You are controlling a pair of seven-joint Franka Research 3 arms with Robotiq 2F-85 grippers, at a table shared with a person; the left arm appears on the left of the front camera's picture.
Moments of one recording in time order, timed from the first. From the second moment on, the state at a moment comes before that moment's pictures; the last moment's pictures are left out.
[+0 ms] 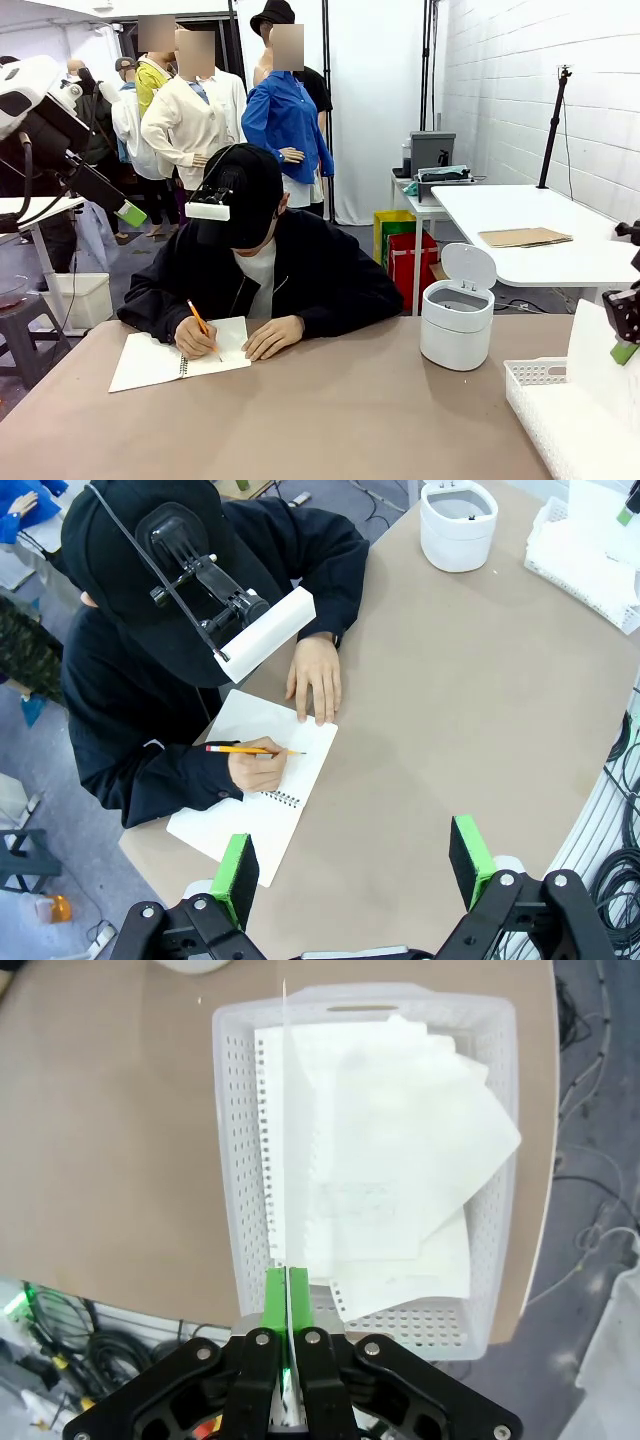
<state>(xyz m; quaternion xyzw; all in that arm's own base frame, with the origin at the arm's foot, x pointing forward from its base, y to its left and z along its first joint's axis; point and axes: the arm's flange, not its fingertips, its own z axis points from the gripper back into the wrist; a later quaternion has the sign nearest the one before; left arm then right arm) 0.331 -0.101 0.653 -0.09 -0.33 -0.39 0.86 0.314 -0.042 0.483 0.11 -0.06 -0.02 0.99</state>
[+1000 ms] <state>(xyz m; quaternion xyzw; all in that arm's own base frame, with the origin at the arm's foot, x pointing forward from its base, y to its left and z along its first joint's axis) 0.331 -0.101 0.653 -0.09 -0.33 -0.39 0.86 0.322 -0.033 0.491 0.11 -0.09 -0.01 0.99</state>
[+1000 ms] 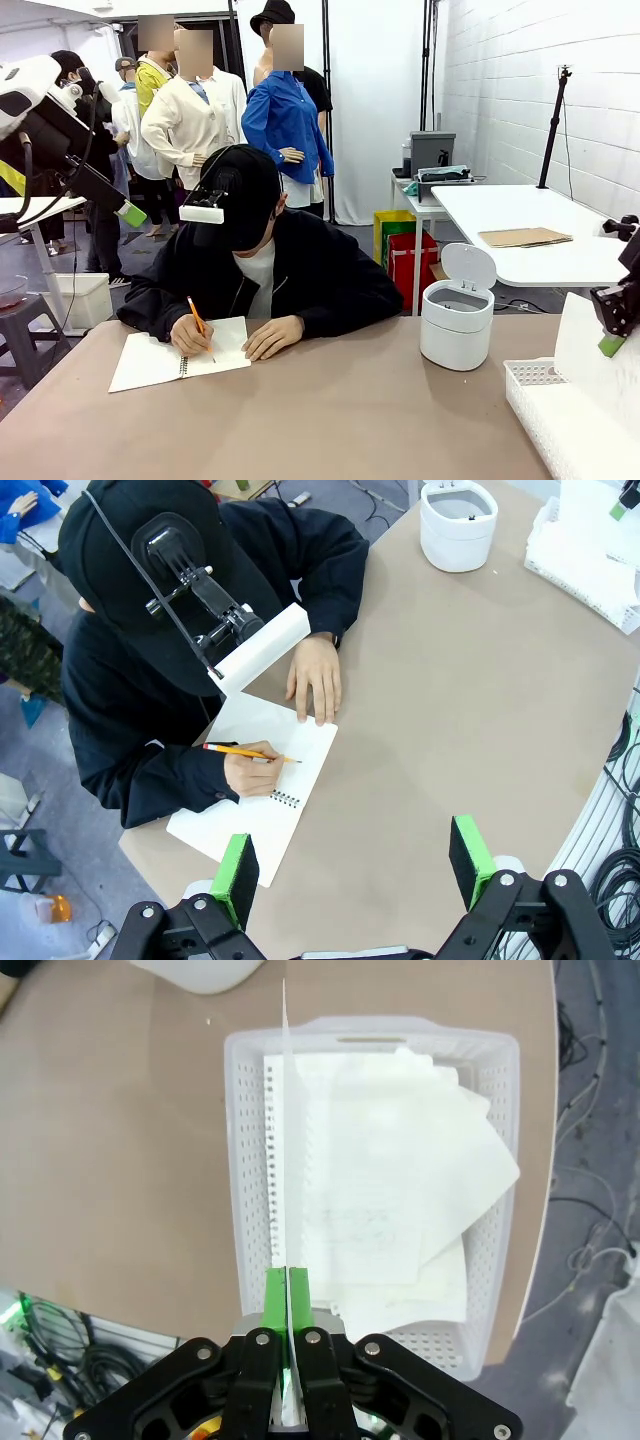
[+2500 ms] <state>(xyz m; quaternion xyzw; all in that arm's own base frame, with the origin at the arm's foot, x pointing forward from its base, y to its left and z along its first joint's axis) 0.331 -0.101 0.653 -0.09 -0.33 -0.39 0.86 0.366 -0.011 0.424 0.11 -0.04 -0.03 0.99</state>
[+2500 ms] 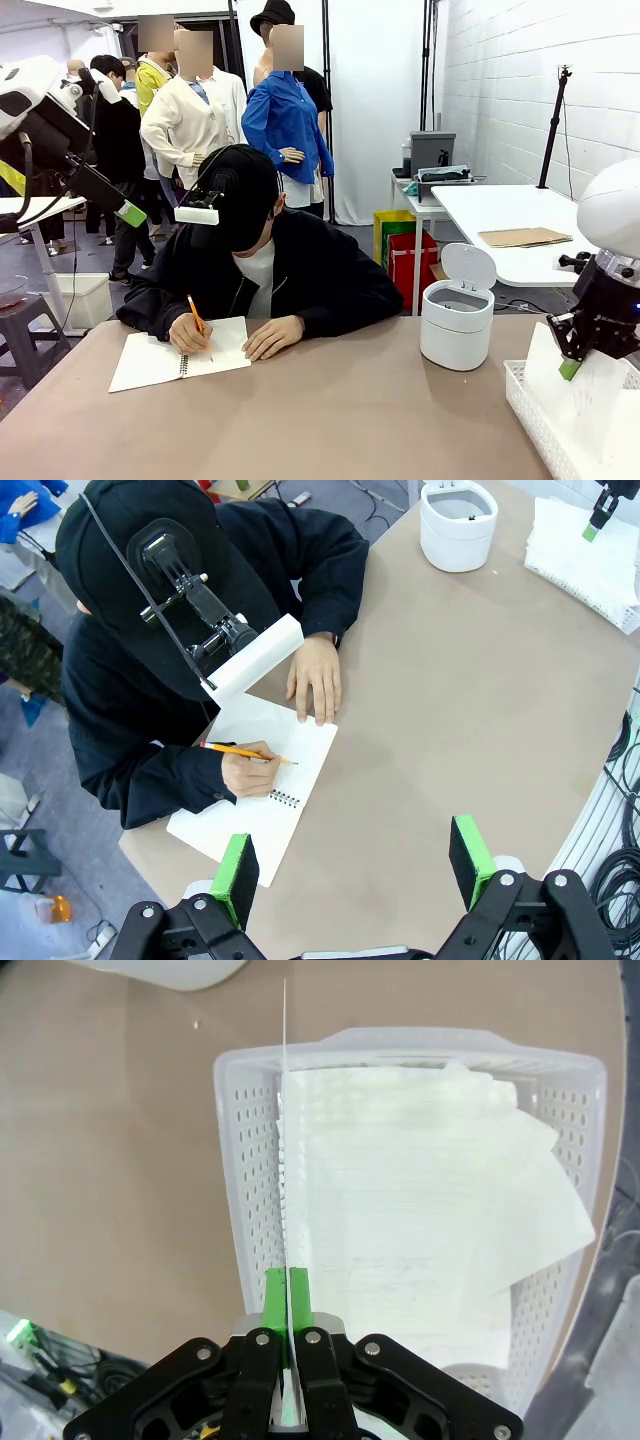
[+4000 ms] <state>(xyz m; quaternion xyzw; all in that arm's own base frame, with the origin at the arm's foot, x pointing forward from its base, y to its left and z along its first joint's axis) 0.331 -0.101 0.653 -0.09 -0.33 -0.39 0.86 0.372 -0.024 0.405 0.12 -0.02 -0.04 0.99</state>
